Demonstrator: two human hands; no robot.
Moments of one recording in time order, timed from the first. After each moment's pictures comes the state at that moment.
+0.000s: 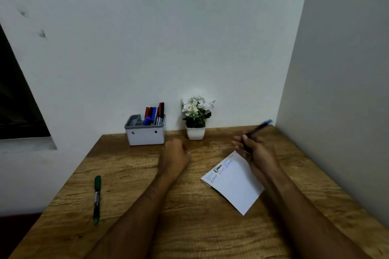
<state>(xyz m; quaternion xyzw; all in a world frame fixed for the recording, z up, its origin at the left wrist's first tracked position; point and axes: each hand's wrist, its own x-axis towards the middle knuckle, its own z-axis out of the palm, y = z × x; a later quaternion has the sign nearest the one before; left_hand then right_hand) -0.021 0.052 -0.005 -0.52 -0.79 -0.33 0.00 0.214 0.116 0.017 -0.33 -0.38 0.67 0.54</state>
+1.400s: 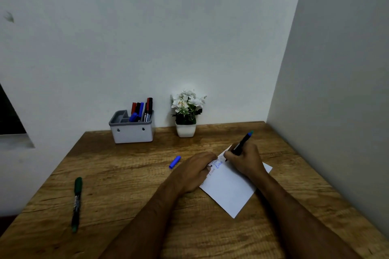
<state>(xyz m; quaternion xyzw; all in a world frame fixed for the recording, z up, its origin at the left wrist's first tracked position) 0.031 0.052 -0.031 -0.76 -0.60 -0.25 -0.11 0.217 0.137 -0.016 -0.48 -0.73 0.29 0.38</state>
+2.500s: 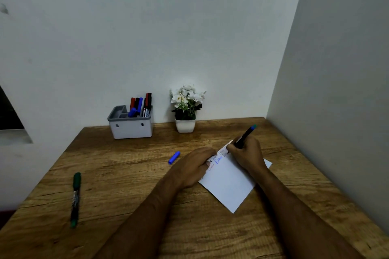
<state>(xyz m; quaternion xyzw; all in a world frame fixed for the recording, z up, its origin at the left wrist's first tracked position) 0.030 0.054 -0.036 -0.76 -0.59 -0.25 -0.12 0.217 0.142 -0.018 -0.50 -0.70 0.28 0.42</state>
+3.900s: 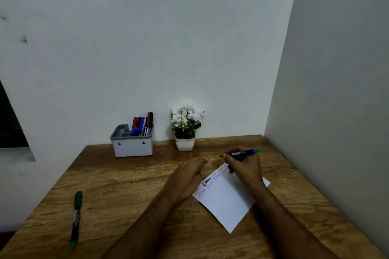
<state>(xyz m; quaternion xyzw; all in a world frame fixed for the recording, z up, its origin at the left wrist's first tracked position) 0.023 0.054 -0.020 -0.70 -0.64 -0.31 -0.09 0.210 0.129 0.000 -0.42 -0.63 0.39 0.53</state>
